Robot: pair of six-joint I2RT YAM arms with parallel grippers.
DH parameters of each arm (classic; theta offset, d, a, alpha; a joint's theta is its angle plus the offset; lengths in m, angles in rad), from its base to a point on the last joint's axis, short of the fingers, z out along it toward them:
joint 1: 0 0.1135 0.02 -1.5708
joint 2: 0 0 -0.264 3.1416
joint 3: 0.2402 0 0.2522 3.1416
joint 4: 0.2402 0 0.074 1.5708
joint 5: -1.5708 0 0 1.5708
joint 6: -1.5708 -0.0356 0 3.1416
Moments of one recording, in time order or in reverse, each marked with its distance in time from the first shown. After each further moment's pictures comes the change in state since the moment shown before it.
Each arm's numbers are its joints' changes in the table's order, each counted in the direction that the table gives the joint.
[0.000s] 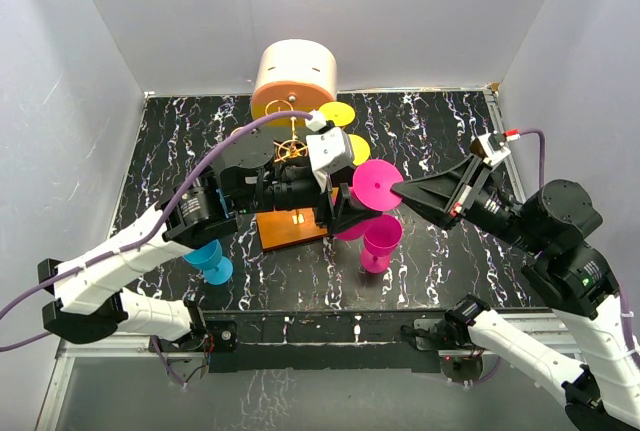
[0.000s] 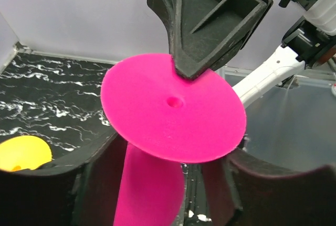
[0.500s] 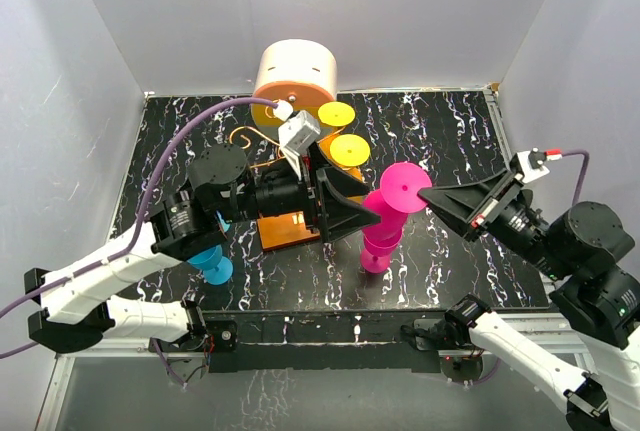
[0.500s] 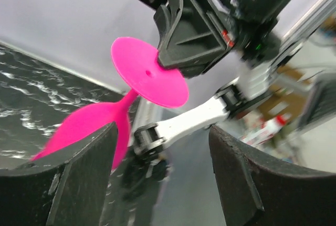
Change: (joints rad) left arm 0.000 -0.097 -0.124 -0.138 0.003 0.395; right arm 0.000 -0.075 0.065 0.221 -0.189 0.059
